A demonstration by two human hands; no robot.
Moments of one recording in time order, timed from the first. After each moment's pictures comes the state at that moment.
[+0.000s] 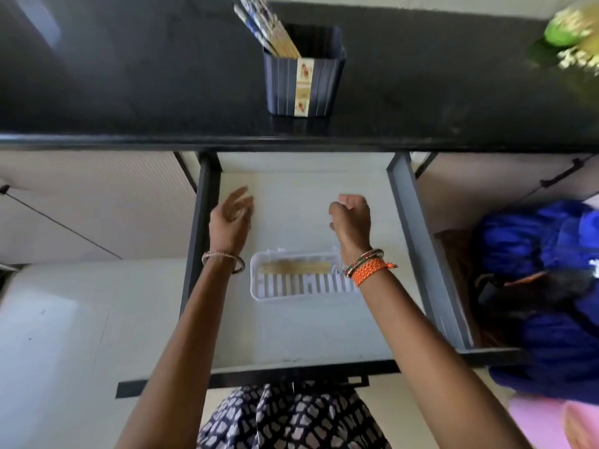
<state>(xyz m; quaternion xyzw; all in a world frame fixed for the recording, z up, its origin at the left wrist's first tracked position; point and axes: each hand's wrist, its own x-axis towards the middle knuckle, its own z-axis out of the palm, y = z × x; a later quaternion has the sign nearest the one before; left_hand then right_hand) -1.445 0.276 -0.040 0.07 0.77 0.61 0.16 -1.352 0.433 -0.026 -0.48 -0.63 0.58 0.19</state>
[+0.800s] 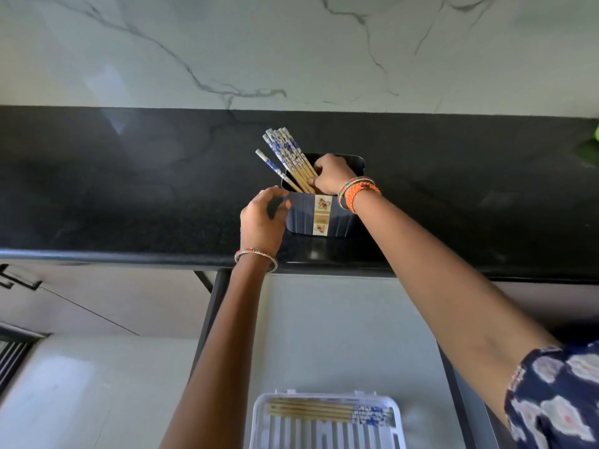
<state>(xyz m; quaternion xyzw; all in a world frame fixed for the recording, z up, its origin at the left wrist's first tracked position) -1.601 0.416 0.047 0.19 0.84 0.51 -0.05 -1.620 0.580 0.079 -0.21 -0.94 0.28 0.02</state>
